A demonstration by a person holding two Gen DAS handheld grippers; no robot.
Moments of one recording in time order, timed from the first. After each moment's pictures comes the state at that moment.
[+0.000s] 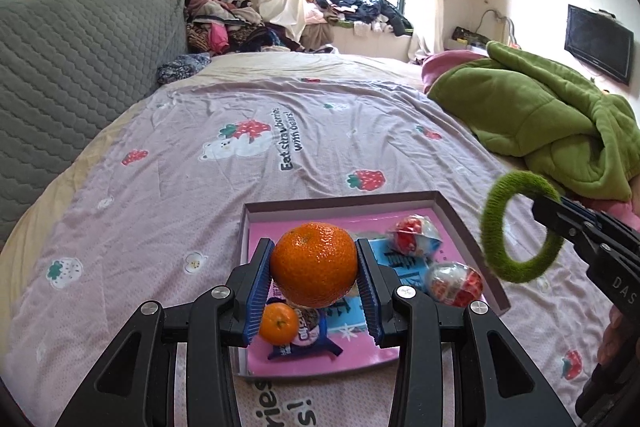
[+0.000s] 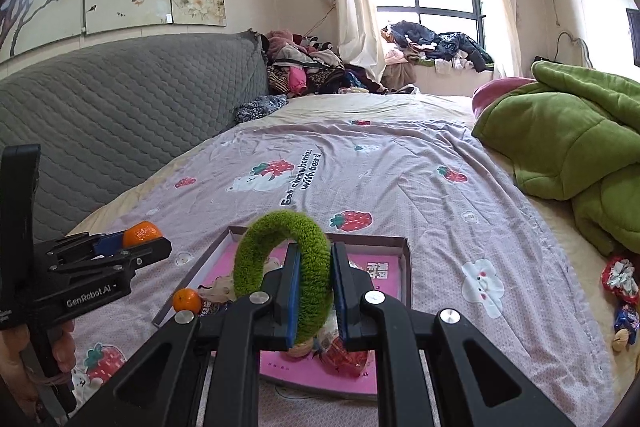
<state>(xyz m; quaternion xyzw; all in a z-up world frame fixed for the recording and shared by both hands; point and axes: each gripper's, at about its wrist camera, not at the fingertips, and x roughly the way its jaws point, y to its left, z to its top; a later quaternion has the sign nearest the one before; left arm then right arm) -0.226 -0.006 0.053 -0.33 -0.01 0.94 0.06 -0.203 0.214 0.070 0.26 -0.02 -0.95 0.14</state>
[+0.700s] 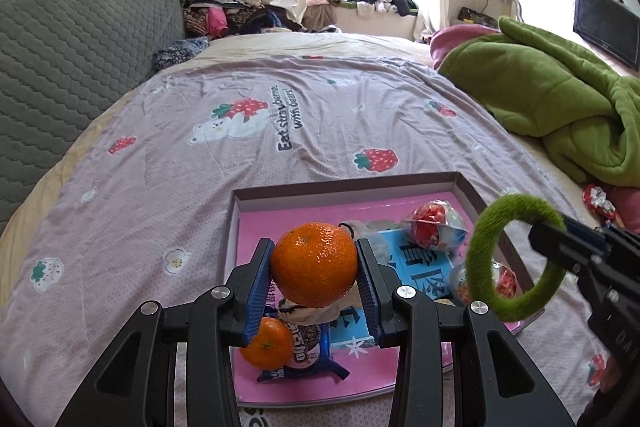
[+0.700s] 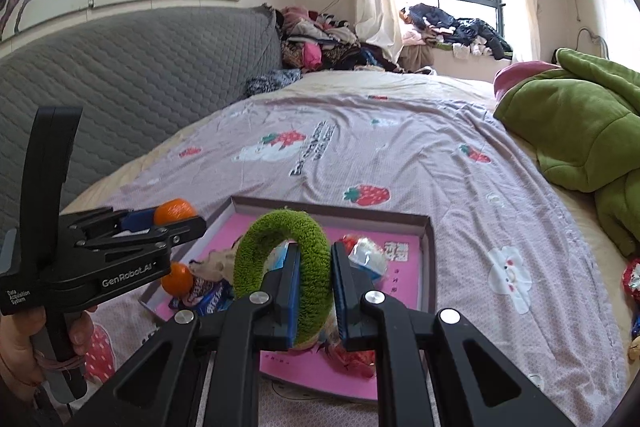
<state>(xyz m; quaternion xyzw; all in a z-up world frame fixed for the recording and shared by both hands) -0.268 0.014 0.011 -0.36 0.01 0.93 0.05 -0.226 0.195 0.033 0.30 0.01 -0.94 0.17</state>
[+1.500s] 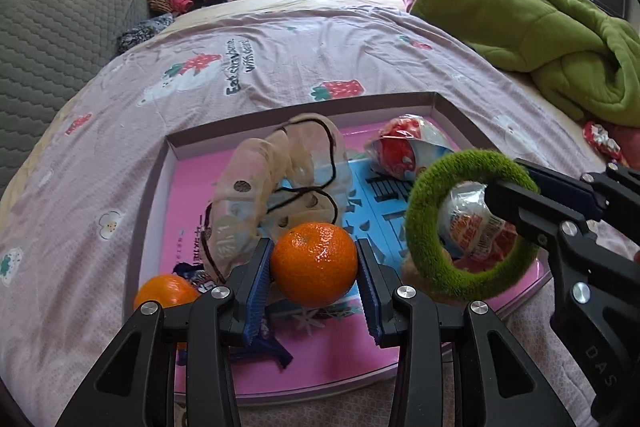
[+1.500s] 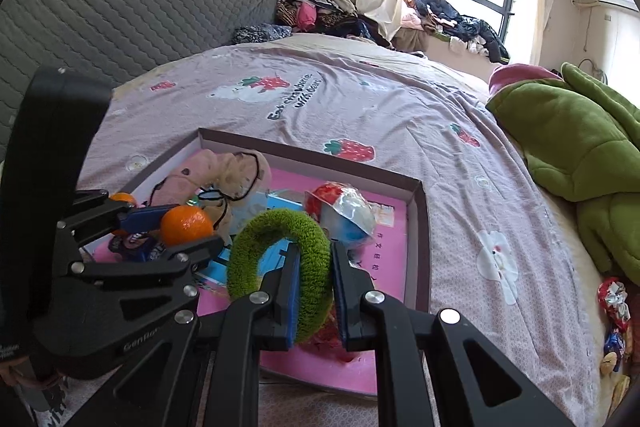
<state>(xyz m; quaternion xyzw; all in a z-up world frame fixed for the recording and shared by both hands) -0.271 0.059 -0.056 -0.41 0.05 0.91 0.09 -0.240 0.174 -0.015 0.35 0.10 -0.92 0.12</state>
